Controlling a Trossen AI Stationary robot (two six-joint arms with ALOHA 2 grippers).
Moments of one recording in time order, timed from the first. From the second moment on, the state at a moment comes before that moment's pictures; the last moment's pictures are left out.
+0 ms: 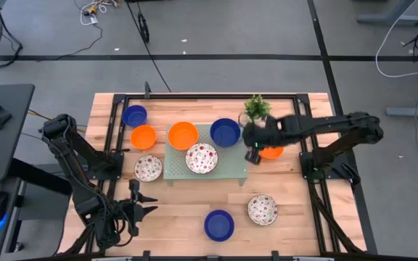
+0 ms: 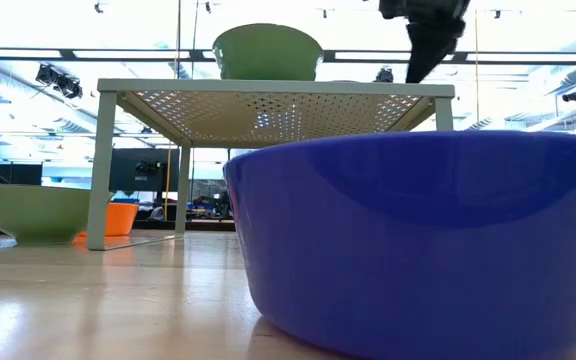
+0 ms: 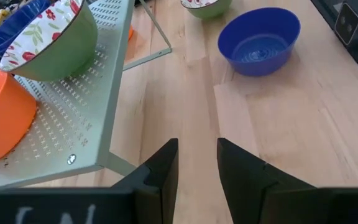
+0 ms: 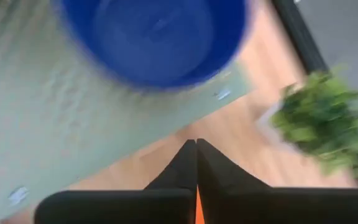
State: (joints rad) left arm -1.09 1.39 0.98 -0.75 -0.98 -0.68; right arm 0.08 1.43 1.36 -1.15 0.36 0.40
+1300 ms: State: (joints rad) left arm 0.03 1.10 0.62 -0.87 -0.49 -0.70; right arm 0.78 1.43 1.00 -0.11 0.67 0.38
